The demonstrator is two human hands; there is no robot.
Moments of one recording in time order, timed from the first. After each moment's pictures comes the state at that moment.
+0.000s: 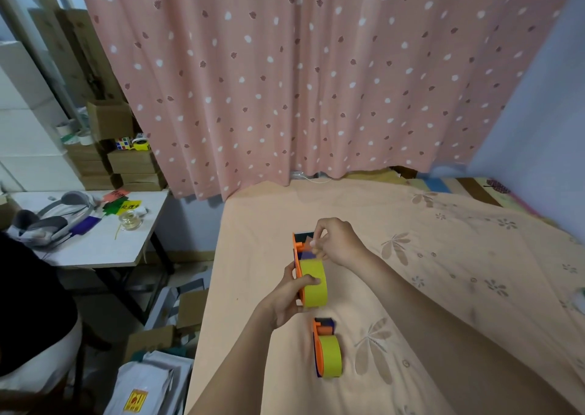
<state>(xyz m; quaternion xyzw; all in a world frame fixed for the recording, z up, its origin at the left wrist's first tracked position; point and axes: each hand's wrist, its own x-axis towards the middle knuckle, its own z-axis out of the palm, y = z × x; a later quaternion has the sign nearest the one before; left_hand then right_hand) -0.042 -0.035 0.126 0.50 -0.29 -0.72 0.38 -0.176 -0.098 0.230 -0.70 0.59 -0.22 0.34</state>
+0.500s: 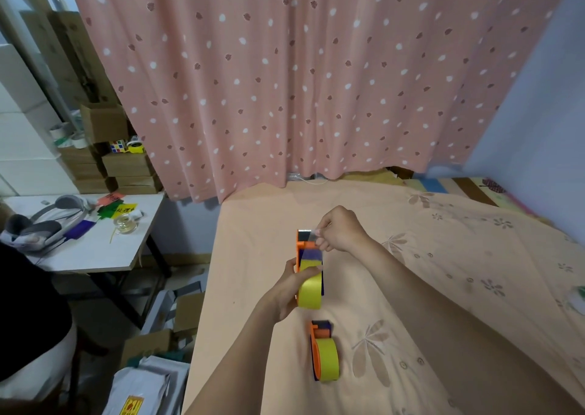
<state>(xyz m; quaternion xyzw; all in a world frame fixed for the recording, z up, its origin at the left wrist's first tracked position) -0.054 -0.050 0.141 0.52 -0.32 -0.70 0.37 -0.181 -0.119 0.248 -0.65 0.63 -0.21 0.36</state>
